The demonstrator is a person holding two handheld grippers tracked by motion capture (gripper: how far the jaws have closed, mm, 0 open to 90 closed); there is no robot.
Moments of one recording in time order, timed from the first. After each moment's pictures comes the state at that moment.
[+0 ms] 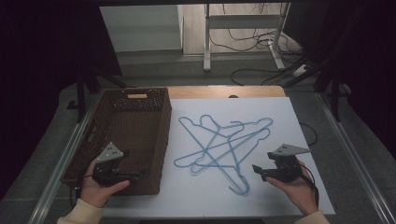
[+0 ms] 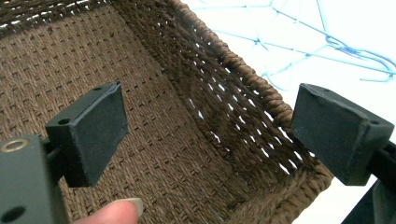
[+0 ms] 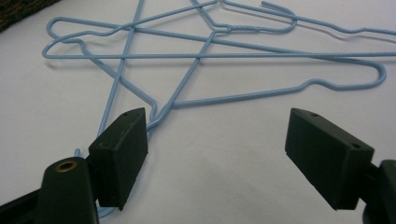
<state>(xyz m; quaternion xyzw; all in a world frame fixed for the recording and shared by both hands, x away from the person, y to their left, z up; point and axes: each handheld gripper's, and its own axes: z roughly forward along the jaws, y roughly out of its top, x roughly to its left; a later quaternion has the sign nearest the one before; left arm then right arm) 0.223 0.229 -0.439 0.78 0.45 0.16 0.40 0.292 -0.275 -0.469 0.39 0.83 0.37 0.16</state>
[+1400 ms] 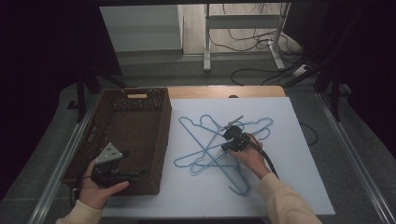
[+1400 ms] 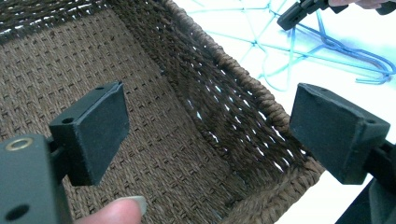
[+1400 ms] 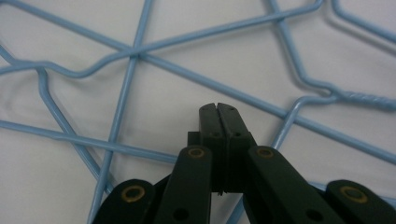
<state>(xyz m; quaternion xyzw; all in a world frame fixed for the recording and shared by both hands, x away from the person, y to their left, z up) 0.219 0.229 -0.435 0.78 0.45 0.16 0.40 0.404 -0.148 -0.501 0.35 0.91 0.23 0.06</state>
